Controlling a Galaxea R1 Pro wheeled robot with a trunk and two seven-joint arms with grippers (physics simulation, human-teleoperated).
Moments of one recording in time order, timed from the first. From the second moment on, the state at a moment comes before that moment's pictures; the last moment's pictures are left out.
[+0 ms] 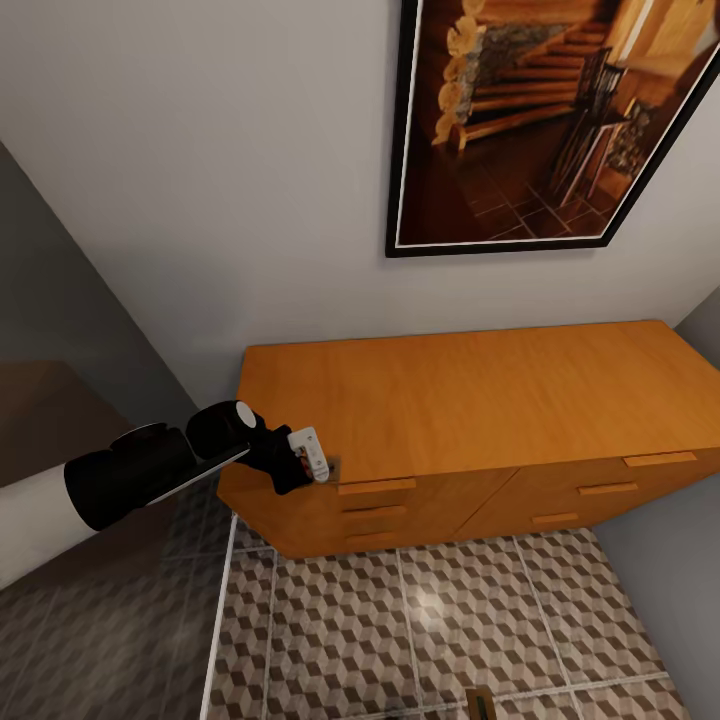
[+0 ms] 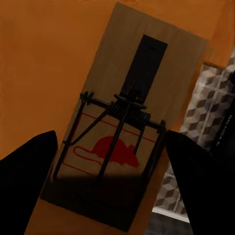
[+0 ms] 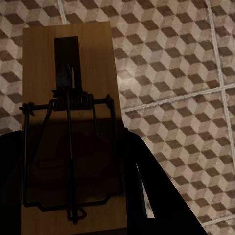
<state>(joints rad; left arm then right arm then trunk) -1.21 0.43 -1.18 -1.44 0.36 1.00 -0.49 -0.33 0.02 0.08 -0.01 -0.18 -0.51 -0.09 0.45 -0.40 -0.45</state>
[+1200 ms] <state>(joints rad) -1.21 0.43 -1.10 -1.52 0.36 1.00 -0.49 -0.33 0.02 0.08 -0.01 -0.18 -0.51 -0.09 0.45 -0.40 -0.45</state>
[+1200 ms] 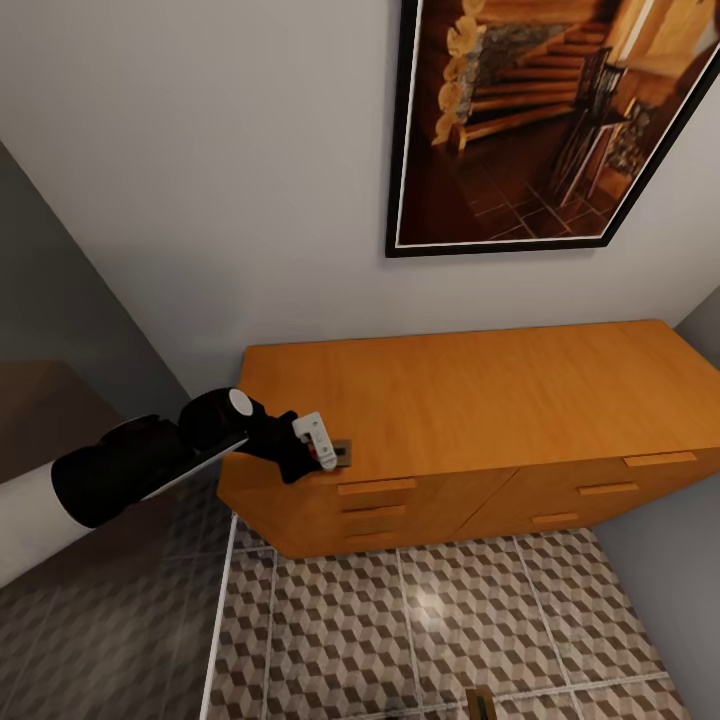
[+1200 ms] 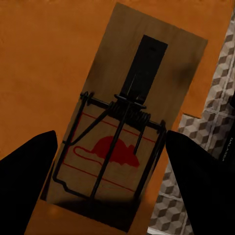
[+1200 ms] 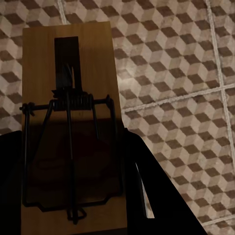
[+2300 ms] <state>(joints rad) -1.21 0.43 -1.07 -1.55 0.36 1.01 -0.49 -0.33 0.02 0.08 -0.01 -0.18 -0.51 -0.09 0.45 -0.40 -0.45</state>
